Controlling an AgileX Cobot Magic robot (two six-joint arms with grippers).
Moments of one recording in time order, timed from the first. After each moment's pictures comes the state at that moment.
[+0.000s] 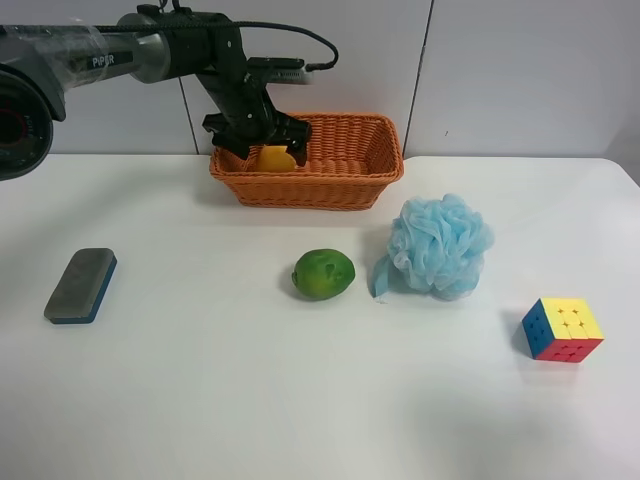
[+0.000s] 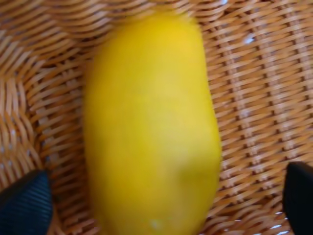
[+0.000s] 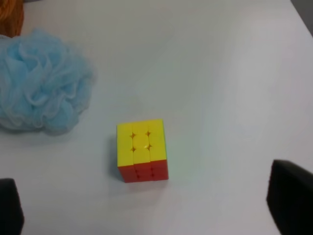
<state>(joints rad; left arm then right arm) -0.38 2.43 -2.14 -0.10 0.80 -0.07 0.00 0.00 -0.48 -0.05 1.07 0.08</state>
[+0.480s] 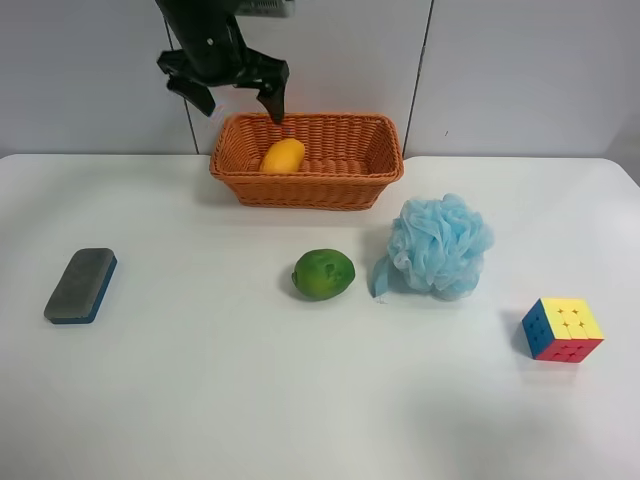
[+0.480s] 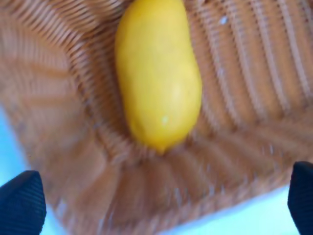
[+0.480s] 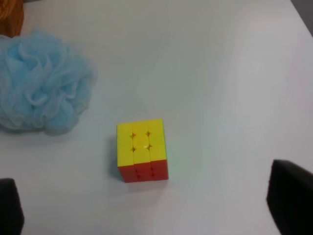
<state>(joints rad) -0.38 2.18 -2.14 -0.03 1.13 -0.06 0.00 0.00 -0.48 -0.05 1.07 0.08</state>
